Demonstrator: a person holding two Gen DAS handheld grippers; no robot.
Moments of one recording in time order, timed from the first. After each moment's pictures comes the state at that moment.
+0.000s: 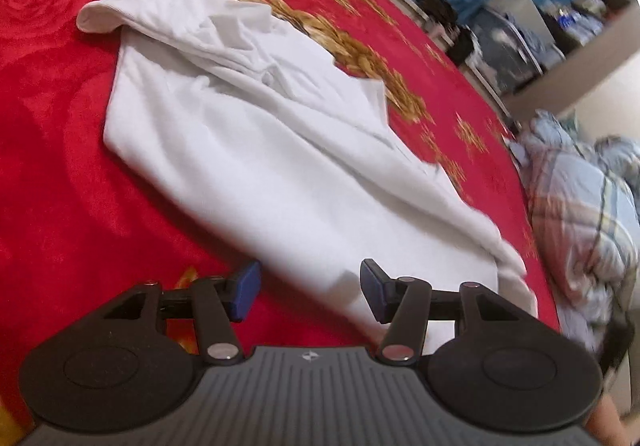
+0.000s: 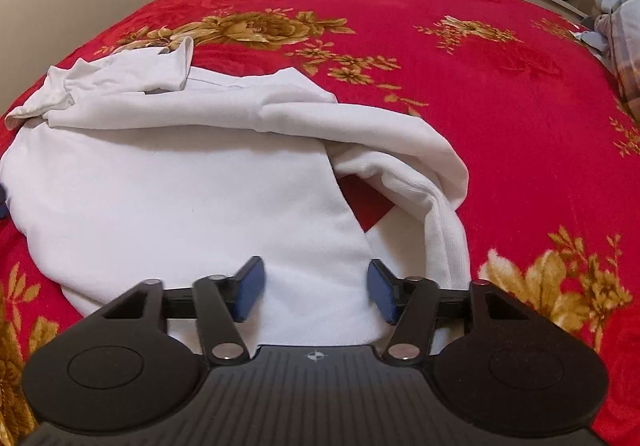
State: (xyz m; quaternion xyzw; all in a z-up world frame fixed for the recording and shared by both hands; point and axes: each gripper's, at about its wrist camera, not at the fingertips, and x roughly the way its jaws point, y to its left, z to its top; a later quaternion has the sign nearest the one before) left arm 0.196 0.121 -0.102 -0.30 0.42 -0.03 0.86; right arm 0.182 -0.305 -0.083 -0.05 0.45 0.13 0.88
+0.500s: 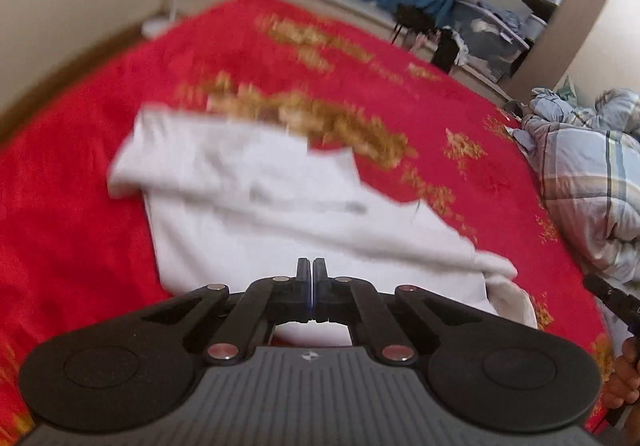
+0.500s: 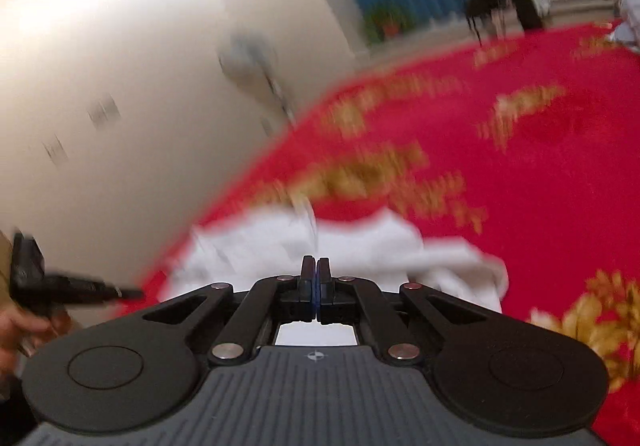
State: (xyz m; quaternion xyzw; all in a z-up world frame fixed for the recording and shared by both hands) left arm 0.173 0.111 0.045 -0.16 0.38 -0.02 0.91; right arm 0.134 -0.396 0.030 0.19 0.28 0.27 0.90
